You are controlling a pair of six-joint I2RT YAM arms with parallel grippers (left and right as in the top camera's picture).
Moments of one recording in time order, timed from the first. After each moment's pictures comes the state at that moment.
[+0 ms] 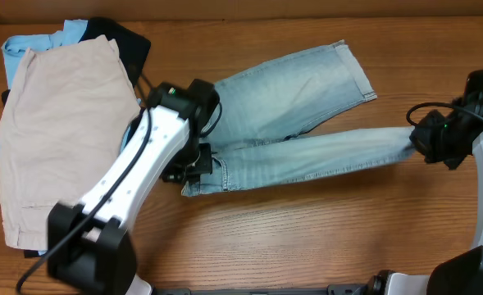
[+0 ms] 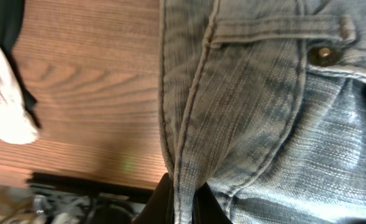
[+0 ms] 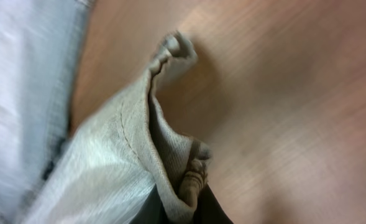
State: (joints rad) left arm -0.39 1.71 1.44 -1.47 -0.01 -0.54; right arm -0.33 1.52 1.38 -1.19 -0.14 0.42
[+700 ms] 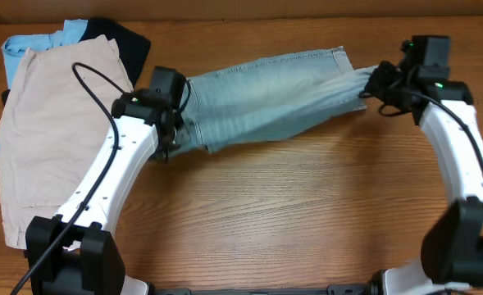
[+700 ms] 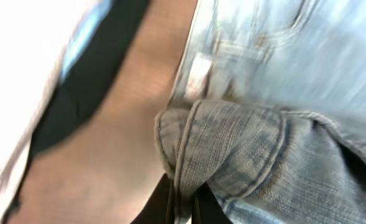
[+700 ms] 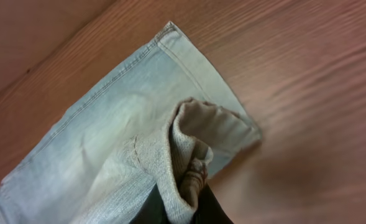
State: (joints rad) left arm -0.23 1.66 1.32 -0.97 -0.21 -0.66; right arm -0.08 1.74 1.38 -0.56 -0.16 0.47
